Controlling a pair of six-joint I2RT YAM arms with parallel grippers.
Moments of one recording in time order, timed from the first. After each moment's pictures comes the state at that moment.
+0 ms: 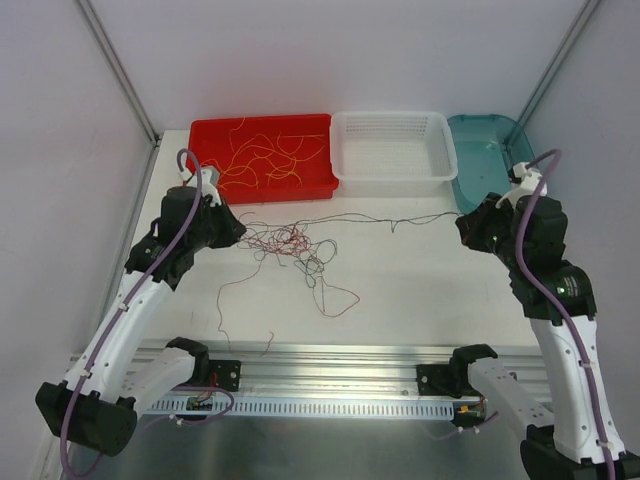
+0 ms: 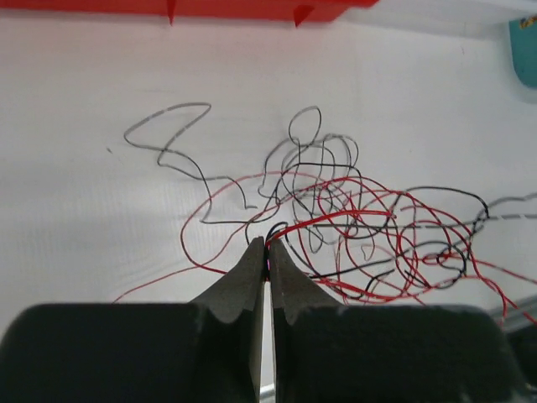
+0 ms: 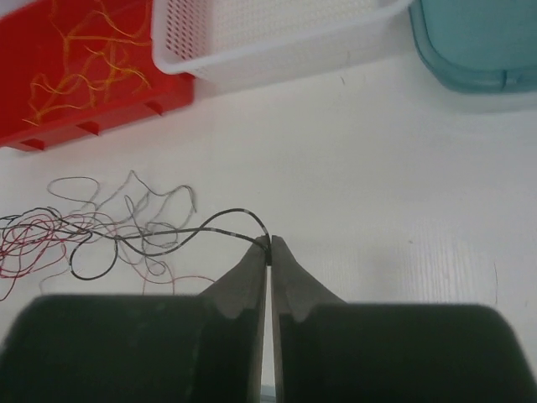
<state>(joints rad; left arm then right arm) -0.28 0.93 0.97 -0.61 0.06 -0.43 0.20 0.79 1.24 -0.85 0.00 0.37</state>
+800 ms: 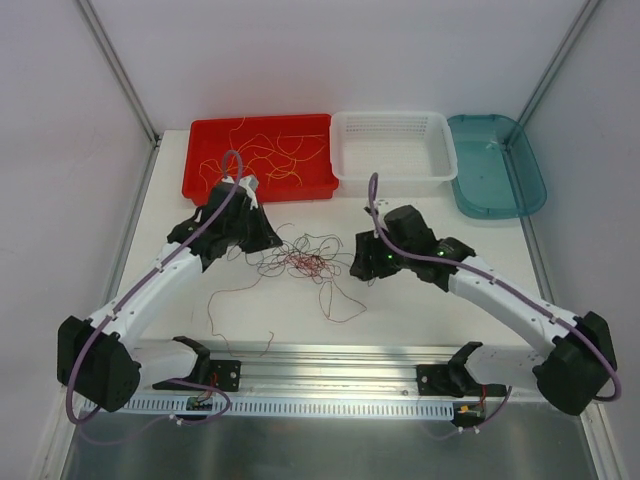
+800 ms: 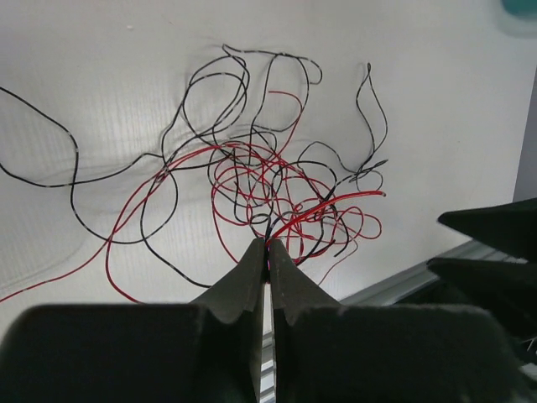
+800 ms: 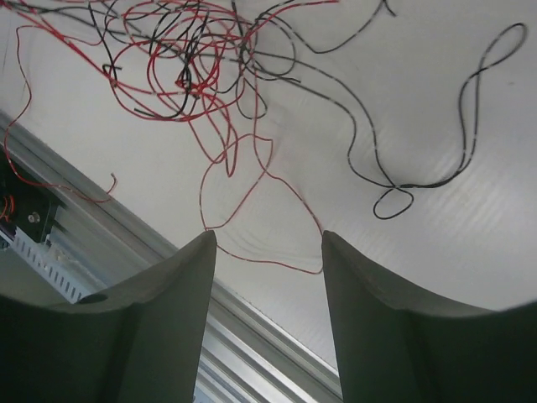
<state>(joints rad) -0.43 1.18 0.94 -0.52 0.22 -0.64 0.69 1.17 0.91 -0.53 -0.14 0.38</state>
